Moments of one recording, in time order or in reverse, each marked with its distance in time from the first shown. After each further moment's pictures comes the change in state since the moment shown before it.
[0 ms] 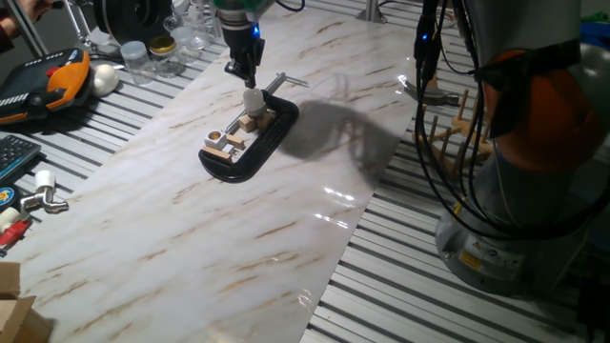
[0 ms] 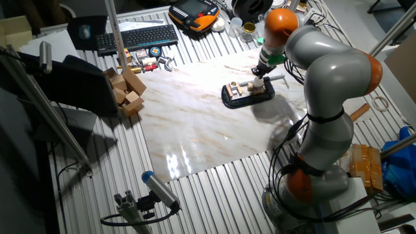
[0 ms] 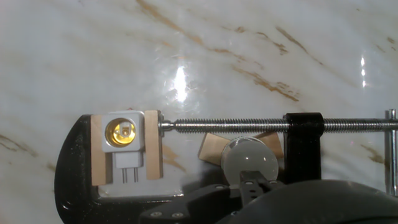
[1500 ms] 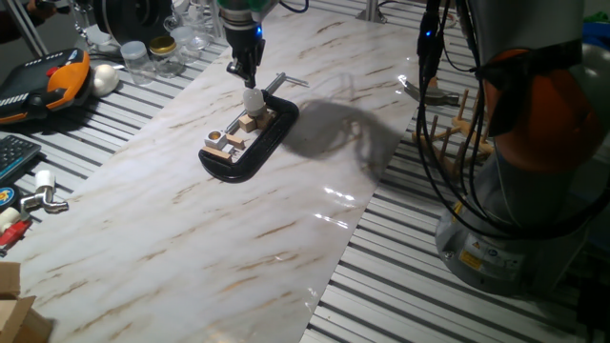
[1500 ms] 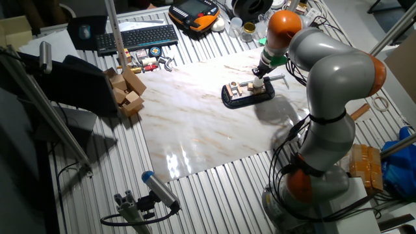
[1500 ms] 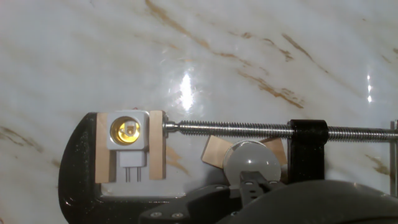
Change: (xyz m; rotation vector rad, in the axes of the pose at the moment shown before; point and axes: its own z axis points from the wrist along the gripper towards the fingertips) arm 0.000 0.000 0.000 -0.028 -0.029 -0.049
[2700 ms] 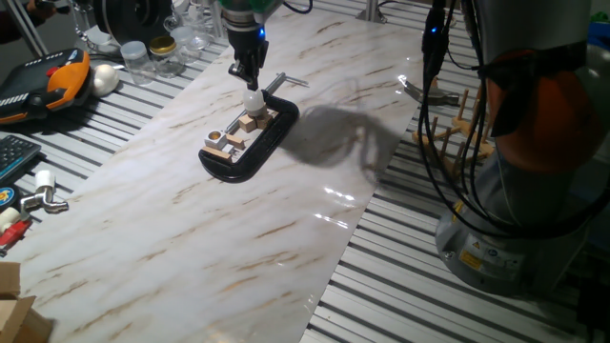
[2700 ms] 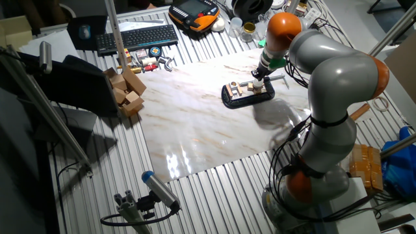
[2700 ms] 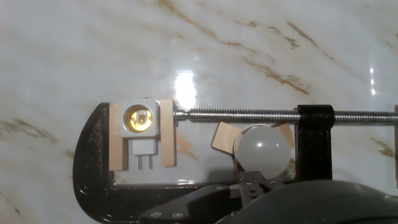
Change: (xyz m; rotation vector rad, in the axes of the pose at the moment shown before) arm 0.012 0.010 -0.009 0.003 0.007 0.018
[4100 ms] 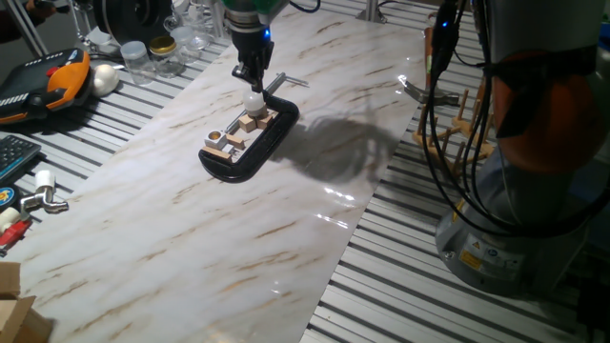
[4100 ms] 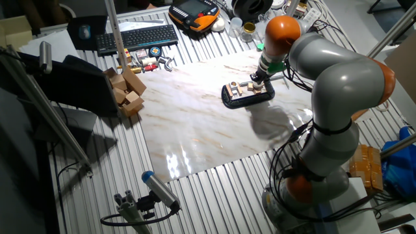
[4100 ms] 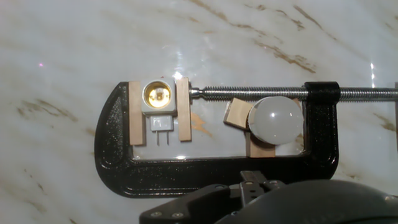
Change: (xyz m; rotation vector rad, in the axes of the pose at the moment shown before) arm 0.028 0.022 -0.019 0.017 -0.006 0.017
